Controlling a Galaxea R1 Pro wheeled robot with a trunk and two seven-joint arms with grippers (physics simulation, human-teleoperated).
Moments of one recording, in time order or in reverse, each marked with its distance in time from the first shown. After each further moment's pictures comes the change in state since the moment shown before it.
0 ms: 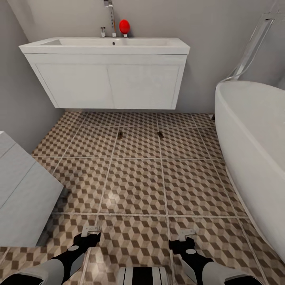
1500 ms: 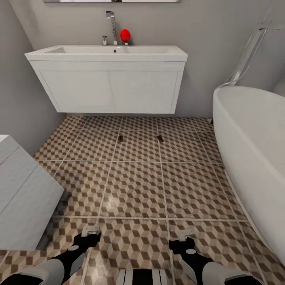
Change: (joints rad) left arm 0.000 0.000 0.000 -0.003 0.001 0.005 0.001; right arm 0.000 0.000 0.000 0.000 0.000 0.000 -0.002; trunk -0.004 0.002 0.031
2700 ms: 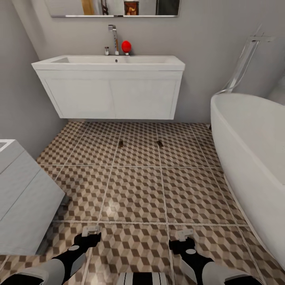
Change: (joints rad) left arm 0.000 -0.003 0.000 0.000 0.000 0.000 0.003; right arm 0.000 0.000 0.000 0.000 0.000 0.002 0.000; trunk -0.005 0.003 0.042
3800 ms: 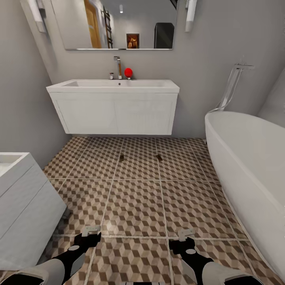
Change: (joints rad) left arm 0.000 0.000 0.000 0.000 0.000 0.000 0.000; right arm 0.000 0.000 0.000 0.000 -0.002 -0.001 0.000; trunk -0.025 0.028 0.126
